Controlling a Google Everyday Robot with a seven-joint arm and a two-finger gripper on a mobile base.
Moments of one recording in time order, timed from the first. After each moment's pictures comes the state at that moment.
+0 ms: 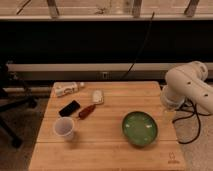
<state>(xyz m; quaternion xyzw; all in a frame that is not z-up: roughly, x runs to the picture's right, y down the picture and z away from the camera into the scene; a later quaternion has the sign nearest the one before) 0.285 0.106 0.684 -0.28 0.02 0.02 0.96</state>
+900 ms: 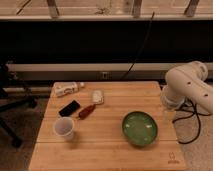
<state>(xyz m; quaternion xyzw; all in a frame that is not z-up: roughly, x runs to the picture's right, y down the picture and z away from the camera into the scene) 0.285 0.108 0.685 -0.28 0.02 0.02 0.96</state>
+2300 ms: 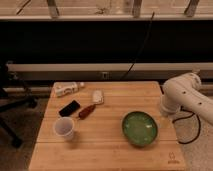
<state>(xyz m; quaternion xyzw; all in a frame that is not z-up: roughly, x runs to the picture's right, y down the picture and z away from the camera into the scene) 0.286 0.150 0.724 -0.30 0.01 0.03 0.95</state>
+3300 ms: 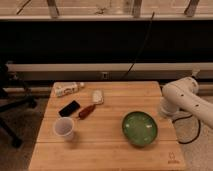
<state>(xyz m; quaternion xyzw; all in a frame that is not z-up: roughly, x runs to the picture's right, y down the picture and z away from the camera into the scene) 0.293 0.165 0.750 -0.31 0.02 0.08 0.95</state>
